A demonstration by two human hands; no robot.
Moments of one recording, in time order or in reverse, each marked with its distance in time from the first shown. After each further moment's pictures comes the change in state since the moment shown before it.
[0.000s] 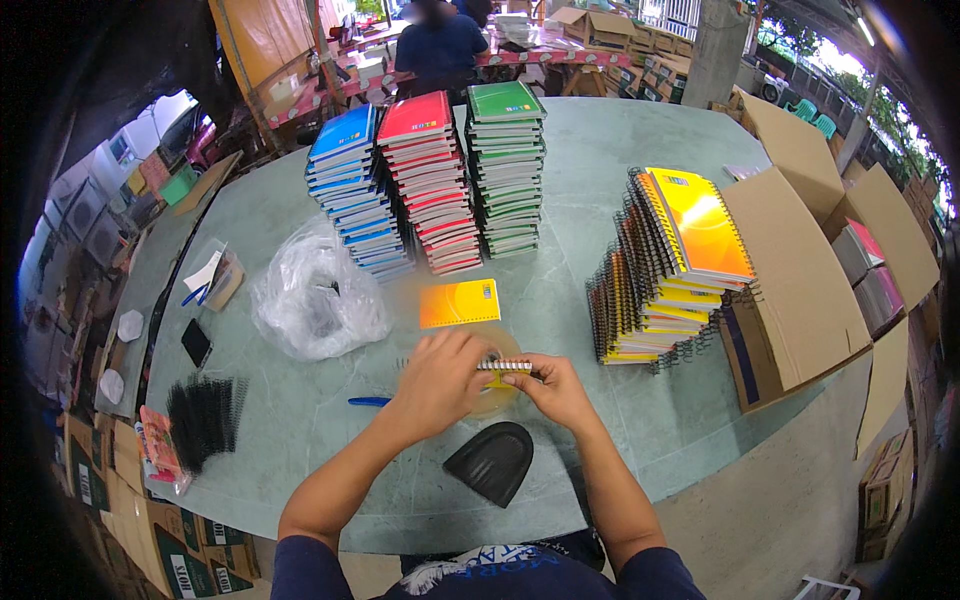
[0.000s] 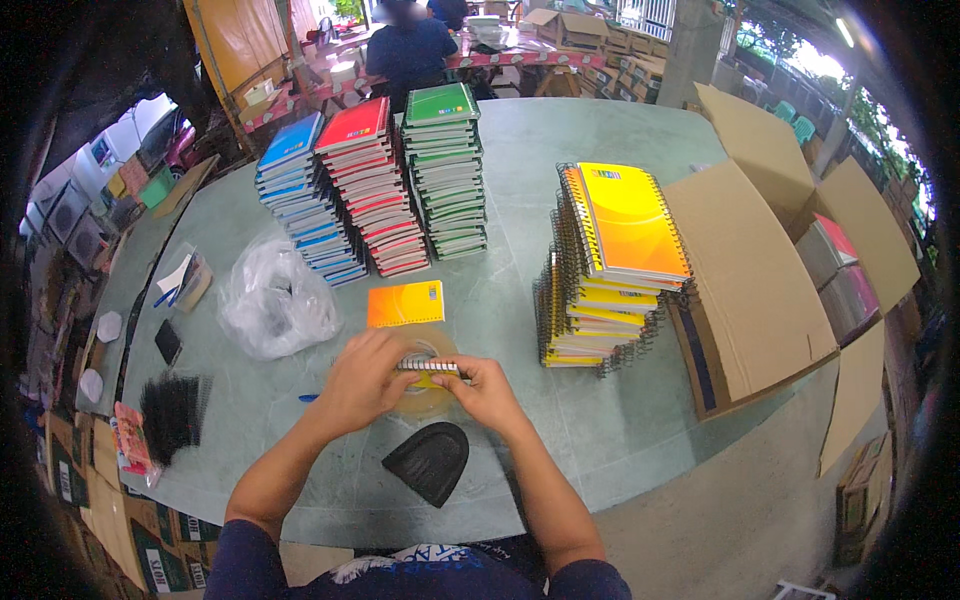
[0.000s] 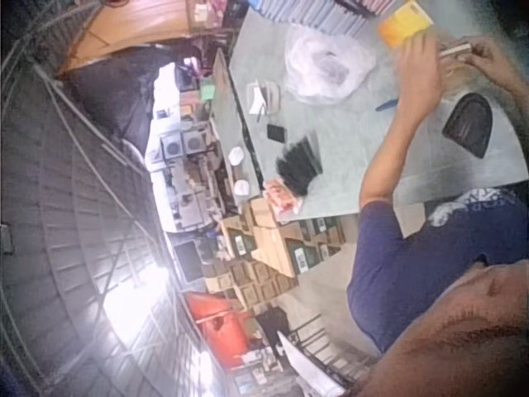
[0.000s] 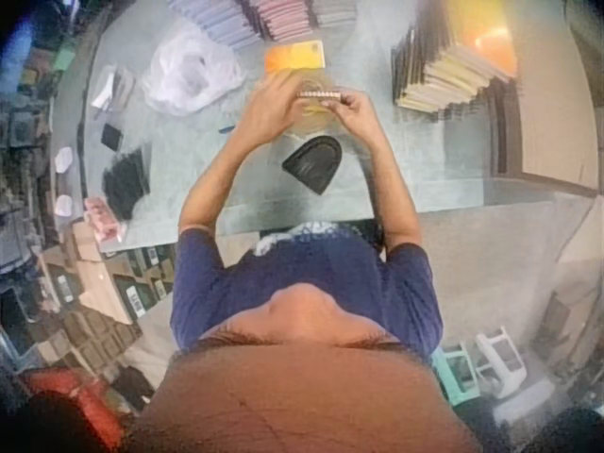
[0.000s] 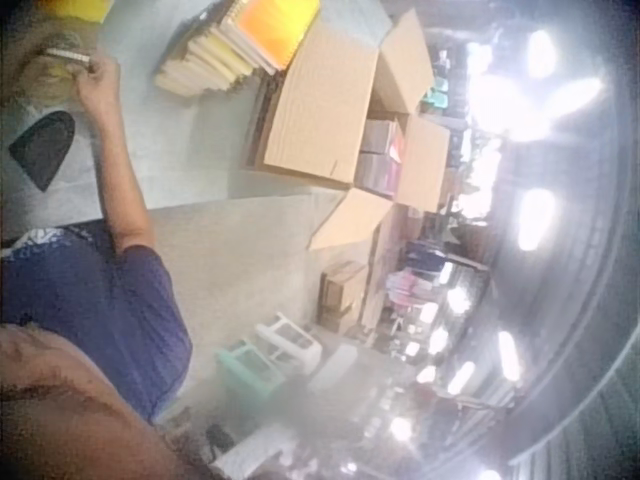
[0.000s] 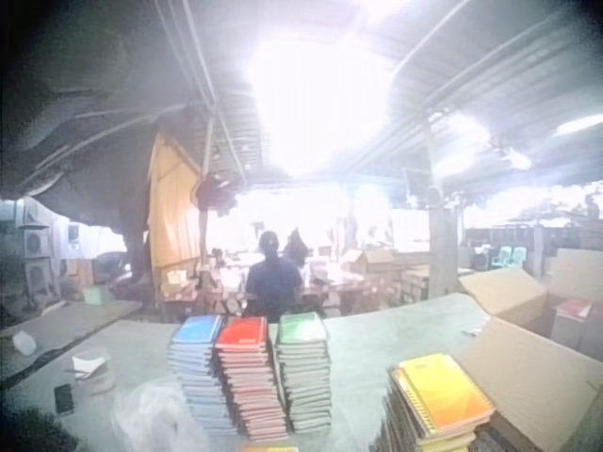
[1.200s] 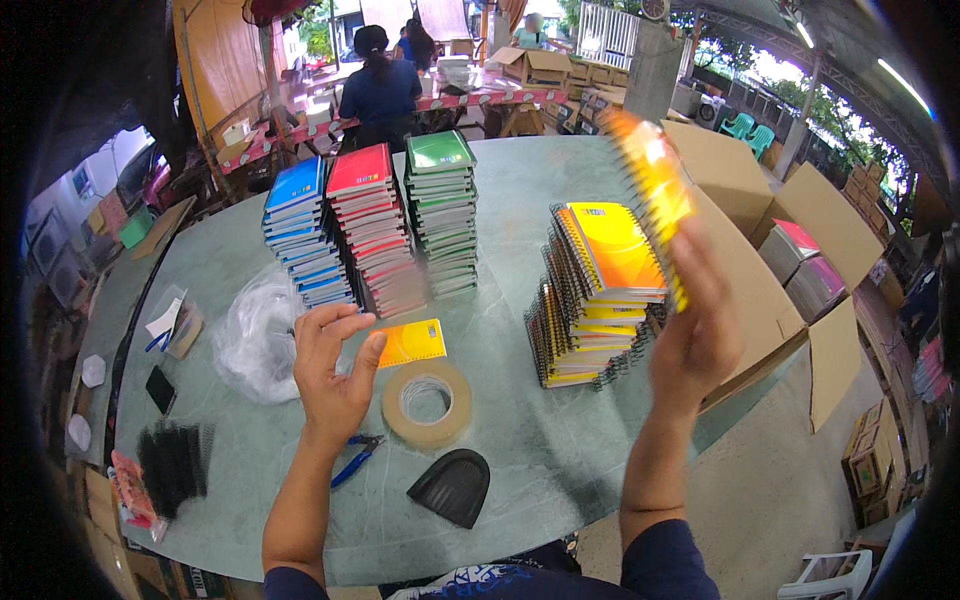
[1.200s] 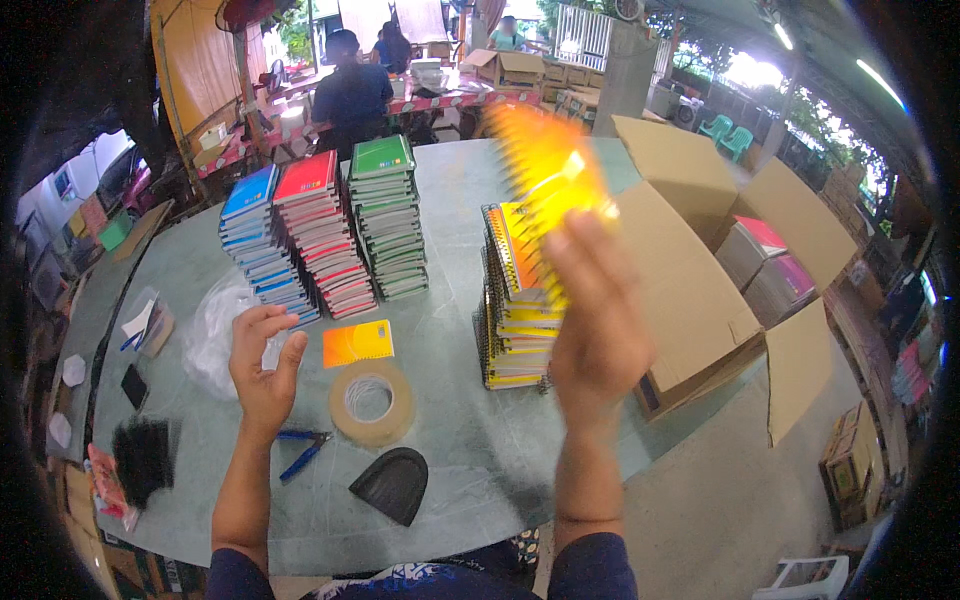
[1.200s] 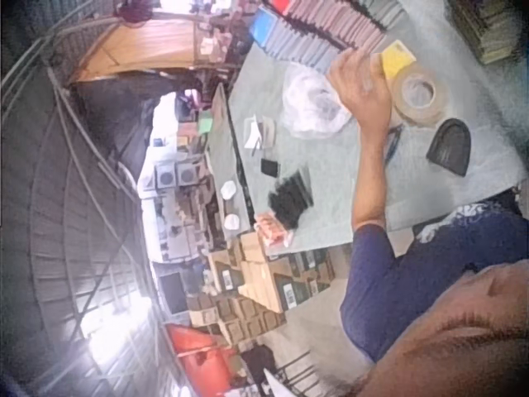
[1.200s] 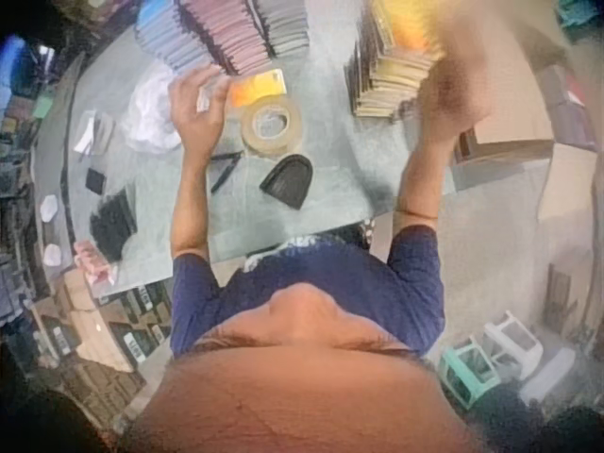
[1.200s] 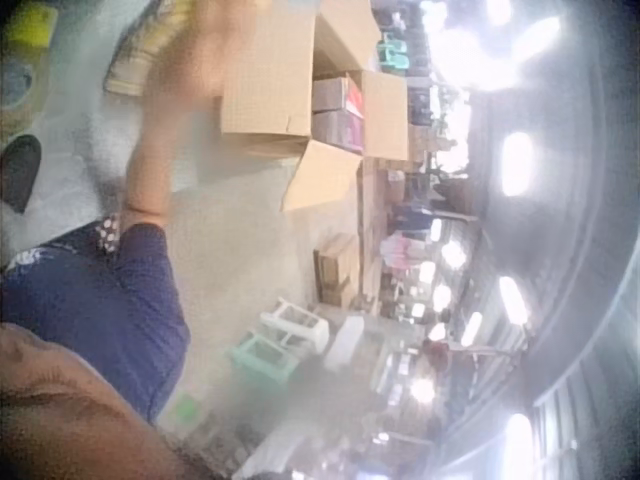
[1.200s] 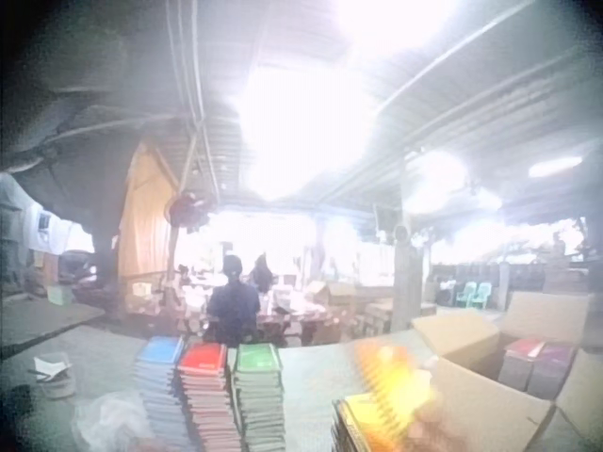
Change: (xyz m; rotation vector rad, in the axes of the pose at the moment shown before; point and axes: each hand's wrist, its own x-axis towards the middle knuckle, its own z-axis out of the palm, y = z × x) left_hand 0.017 0.002 -0.053 -0.116 0.715 -0.001; right_hand -0.033 -0.192 -0.081 -0.998 0.889 -1.036
